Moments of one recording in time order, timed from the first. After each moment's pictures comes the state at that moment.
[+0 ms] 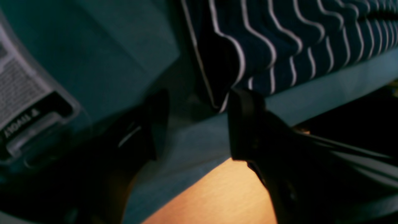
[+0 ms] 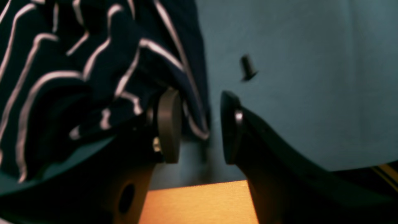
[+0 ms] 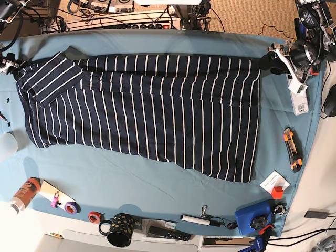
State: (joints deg) left arm 19.6 -15.6 -30.4 100.6 -53.7 -35.8 78.1; right arm -11.0 40.4 51.4 66.3 41.6 39.8 -70.9
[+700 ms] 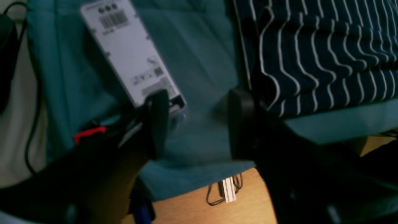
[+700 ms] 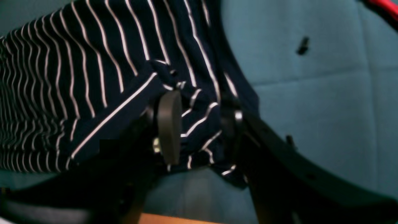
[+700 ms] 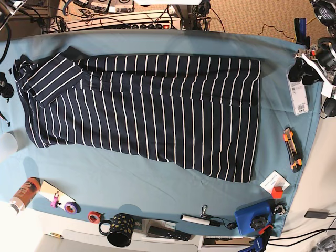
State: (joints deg) left arm 19.4 -16.7 -46.0 107.5 -56.3 -38.2 78.4; right arm -5.7 45.1 49.9 66.3 61.6 39.8 -76.6
